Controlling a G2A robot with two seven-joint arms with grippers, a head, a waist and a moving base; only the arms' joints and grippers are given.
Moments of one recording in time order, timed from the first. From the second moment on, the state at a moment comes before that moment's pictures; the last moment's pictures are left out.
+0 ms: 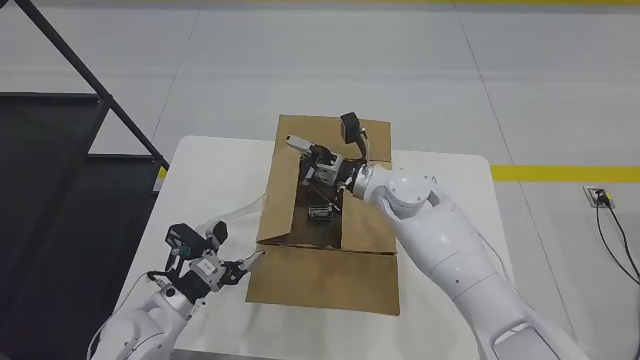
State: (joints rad) left arm 1.43 -1.10 -1.50 -1.75 1.04 -0.50 -0.08; right arm -0.36 -1.52 0.88 -0.78 0.45 -0.17 0.71
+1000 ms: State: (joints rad) left arm 1.40 -1.13 -1.51 -1.72 0.83 -0.26 -0.06; right arm -0.30 -1.62 0.85 -0.62 0.50 -0.35 0.74
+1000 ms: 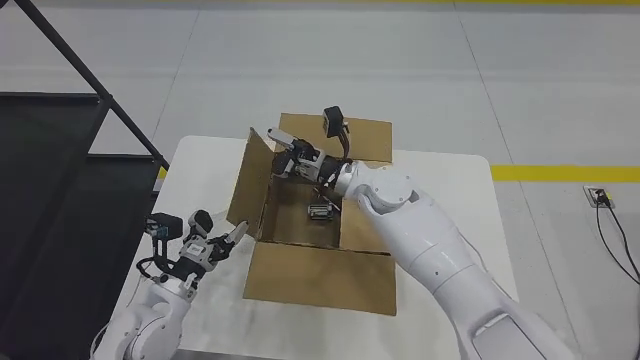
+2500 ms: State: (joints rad) left arm 1.37 -1.11 -1.66 -1.80 0.95 -0.24 -0.15; right arm -0.78 -1.40 1.33 -1.31 0.21 -0.34 0.70
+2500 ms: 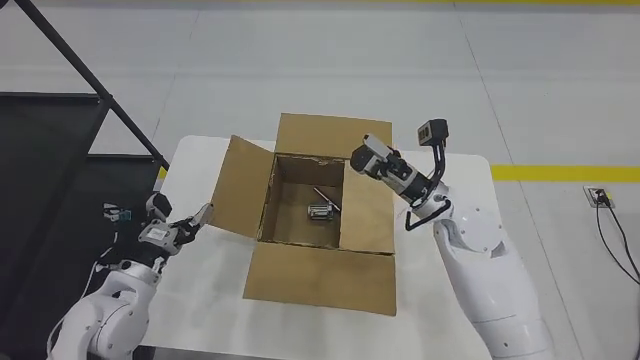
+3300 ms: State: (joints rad) left arm 1.03 -1.15 -1.24 -1.79 0.67 -0.26 -0.50; right arm -1.00 -1.33 1.58 -1.46 0.21 -0.37 0.80
